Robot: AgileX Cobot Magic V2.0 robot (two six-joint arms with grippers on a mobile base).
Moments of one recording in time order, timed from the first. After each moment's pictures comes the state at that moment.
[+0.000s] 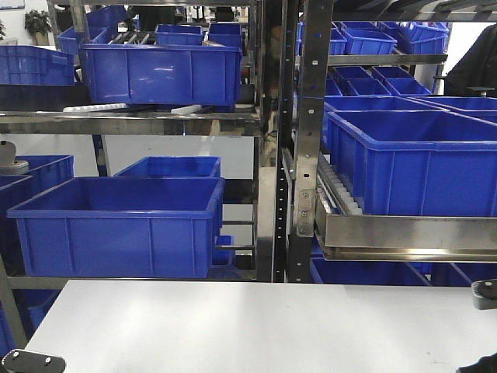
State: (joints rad) left arm -0.15 1.77 -0.61 0.10 -0.03 -0.08; right arm 0.00 1.42 -0.88 -0.37 0.72 0.27
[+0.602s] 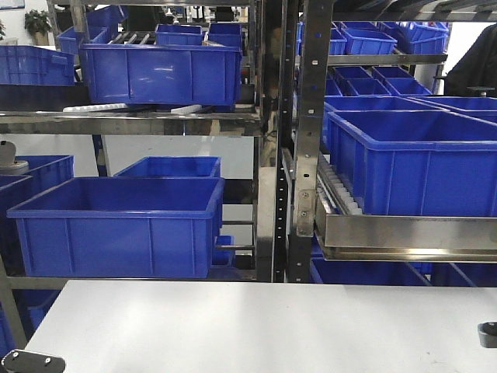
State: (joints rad) left arm -0.15 1.77 -0.61 0.10 -0.02 -0.08; right arm -0.18 1.72 -0.93 -0.20 0.70 0.10
